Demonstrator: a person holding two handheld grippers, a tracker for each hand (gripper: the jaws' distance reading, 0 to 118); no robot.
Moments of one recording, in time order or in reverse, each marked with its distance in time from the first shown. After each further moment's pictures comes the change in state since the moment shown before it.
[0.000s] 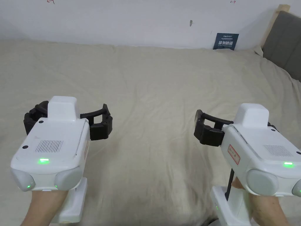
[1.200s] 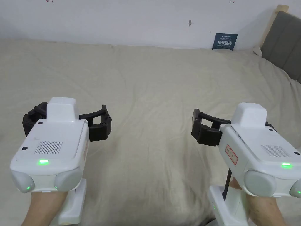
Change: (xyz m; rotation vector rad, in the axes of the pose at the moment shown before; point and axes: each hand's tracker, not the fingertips) left arm 0.002 -0.002 0.001 -0.006 0.010 0.006; right arm -0.001 0.002 0.002 0.014 0.012 0.001
